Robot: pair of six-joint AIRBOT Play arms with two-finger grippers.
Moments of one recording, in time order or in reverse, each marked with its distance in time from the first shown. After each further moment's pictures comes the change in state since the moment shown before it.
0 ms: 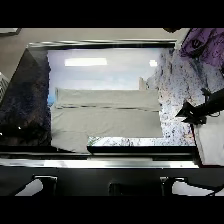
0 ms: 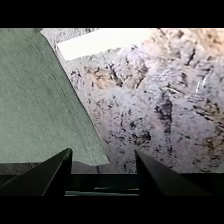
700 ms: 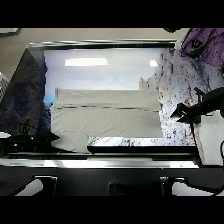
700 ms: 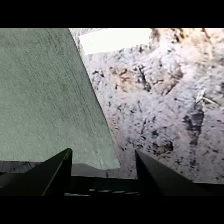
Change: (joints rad) left arm 0.002 0.003 -0.256 -0.215 0.066 0.196; right arm 0.071 0.026 -0.046 -0.002 0.045 -0.026
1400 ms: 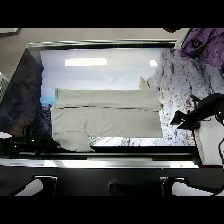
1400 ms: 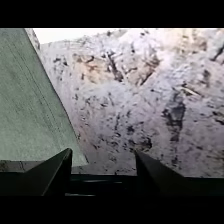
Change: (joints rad) left arm -0.003 -0.001 -0.004 0.001 -0.124 0.007; right arm 0.005 -0.003 -0.116 -0.078 0.051 -0.032
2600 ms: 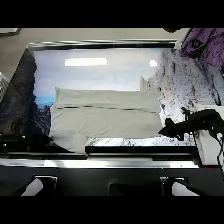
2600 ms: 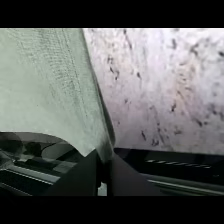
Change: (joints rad) left arm 0.053 0.164 0.084 0.035 -0.071 -0.193; right arm 0.000 0.152 -0.286 0.286 0.022 0.052
